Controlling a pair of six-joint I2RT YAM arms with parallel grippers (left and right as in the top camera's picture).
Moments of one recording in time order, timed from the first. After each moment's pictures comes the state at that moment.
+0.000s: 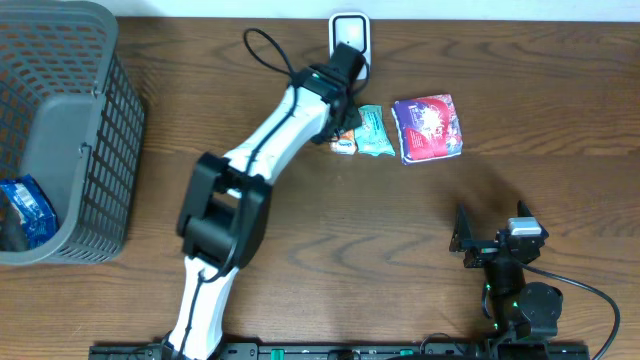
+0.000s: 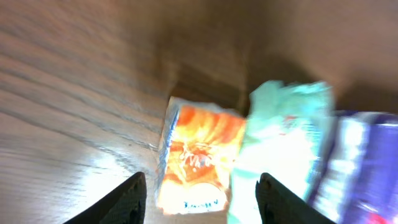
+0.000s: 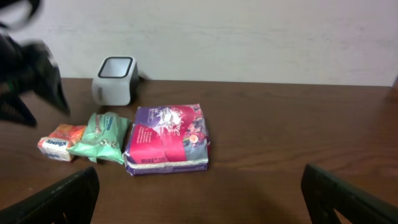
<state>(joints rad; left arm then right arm) -0.50 2.22 1.87 -0.86 0.02 -0.87 0.00 0.01 0.01 -0.07 -0.06 0.01</state>
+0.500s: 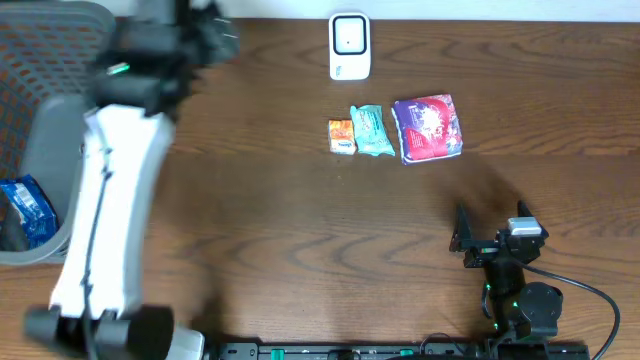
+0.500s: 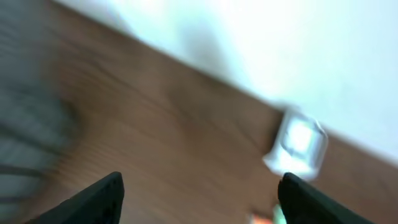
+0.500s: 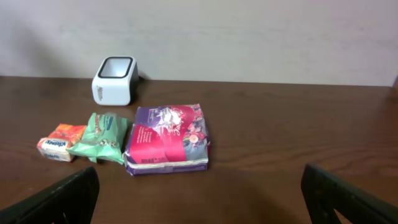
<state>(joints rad) -0.11 1.64 1.87 -0.91 -0.20 -0.51 0.00 0.01 0.01 -0.07 -0.06 0.01</state>
